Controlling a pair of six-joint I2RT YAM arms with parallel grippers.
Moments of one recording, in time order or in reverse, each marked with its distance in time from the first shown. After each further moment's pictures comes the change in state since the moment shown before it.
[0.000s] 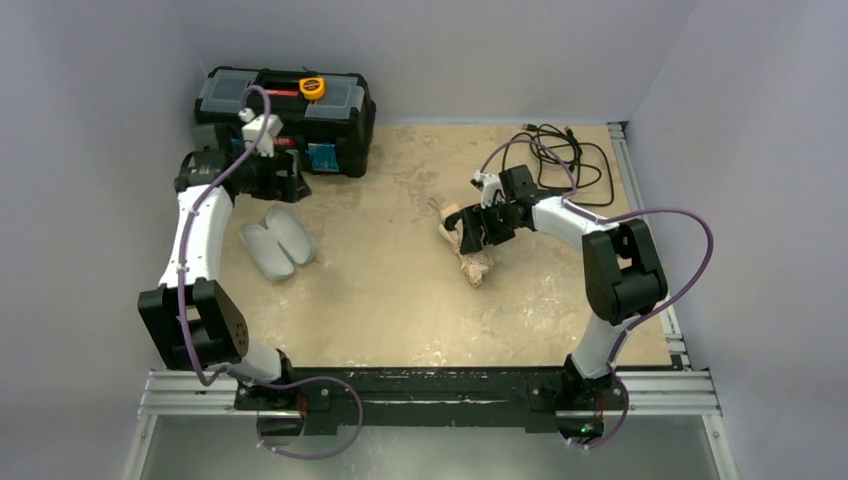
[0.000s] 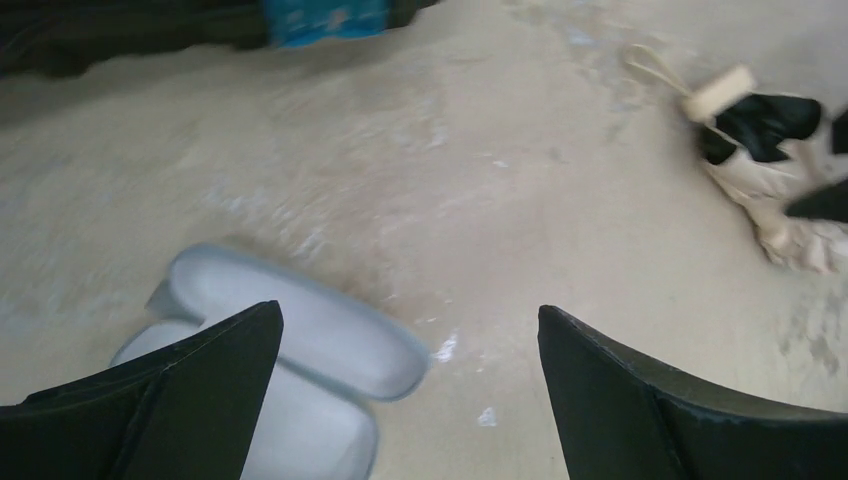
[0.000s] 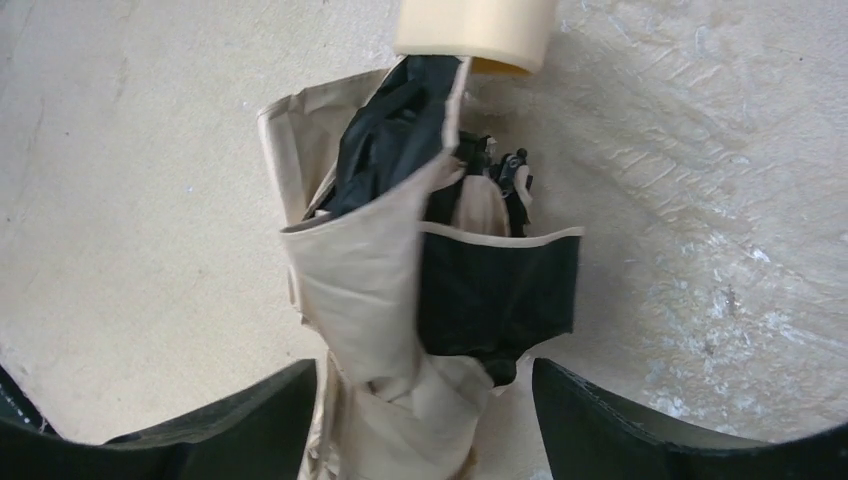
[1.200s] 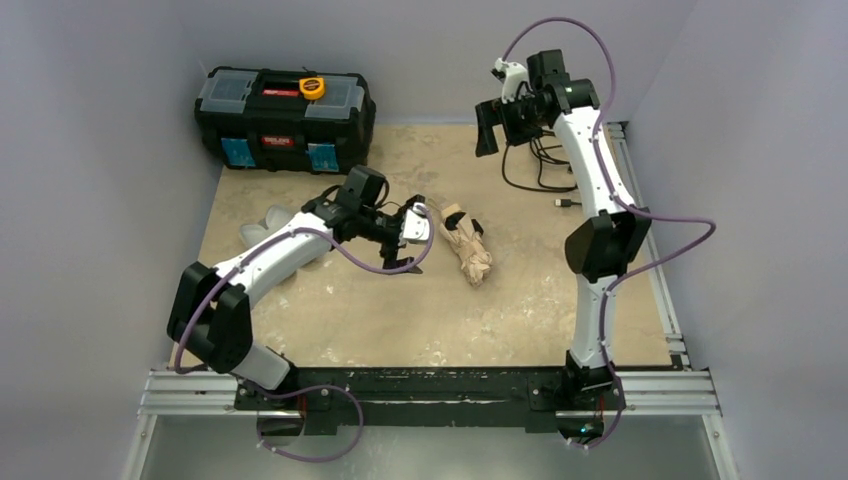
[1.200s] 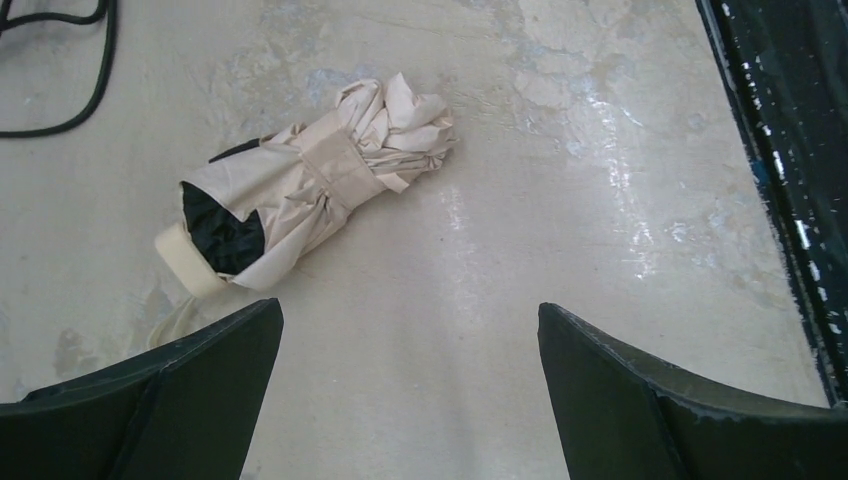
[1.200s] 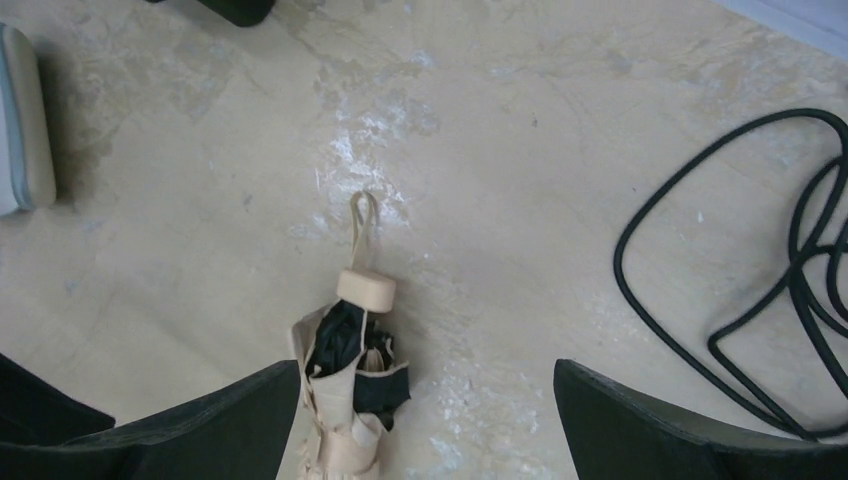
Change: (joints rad) left arm -0.813 -0.005 -0.246 0.222 0.342 0.723; right arm -0.121 0.375 1.283 -0.773 0.089 -0.109
